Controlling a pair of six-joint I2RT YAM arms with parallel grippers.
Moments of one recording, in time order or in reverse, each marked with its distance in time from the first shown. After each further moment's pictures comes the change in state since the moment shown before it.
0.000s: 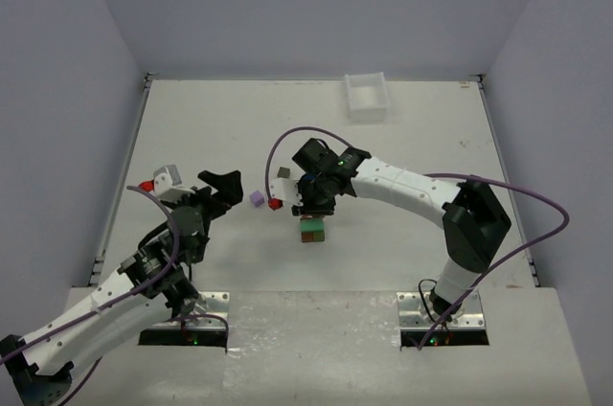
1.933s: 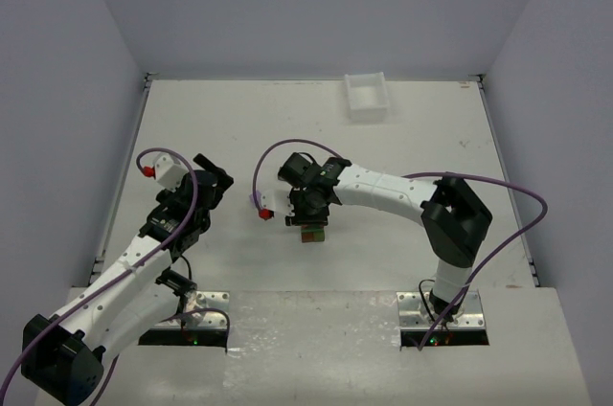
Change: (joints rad) left arm 0.354 0.342 0.106 -0.186 0.124 -0.196; right arm 0.083 0.095 0.020 -0.020 0.107 0.114
